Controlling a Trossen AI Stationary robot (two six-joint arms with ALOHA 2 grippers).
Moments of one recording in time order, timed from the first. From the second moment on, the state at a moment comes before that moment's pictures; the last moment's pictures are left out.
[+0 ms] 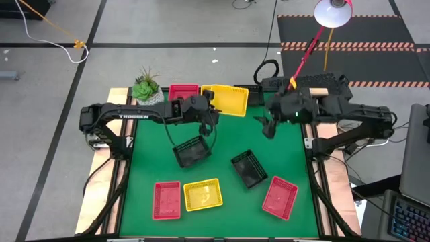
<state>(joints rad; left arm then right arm) 0.19 1.60 1.25 -0.21 -0.22 0.77 0.02 1.14 1.38 -0.92 0.42 0.19</state>
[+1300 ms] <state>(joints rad) 0.40 1.57 1.30 -0.29 -0.05 0.68 0.32 0.98 0.63 -0.15 0.76 0.17</state>
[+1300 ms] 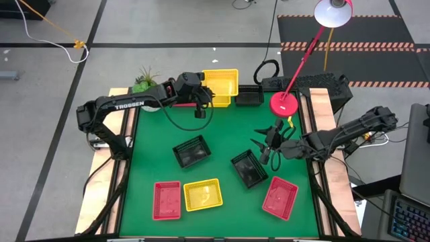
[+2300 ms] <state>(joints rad) 0.60 1.59 1.38 -0.34 0.22 0.71 0.32 0.98 0.63 -0.15 0.76 0.15</state>
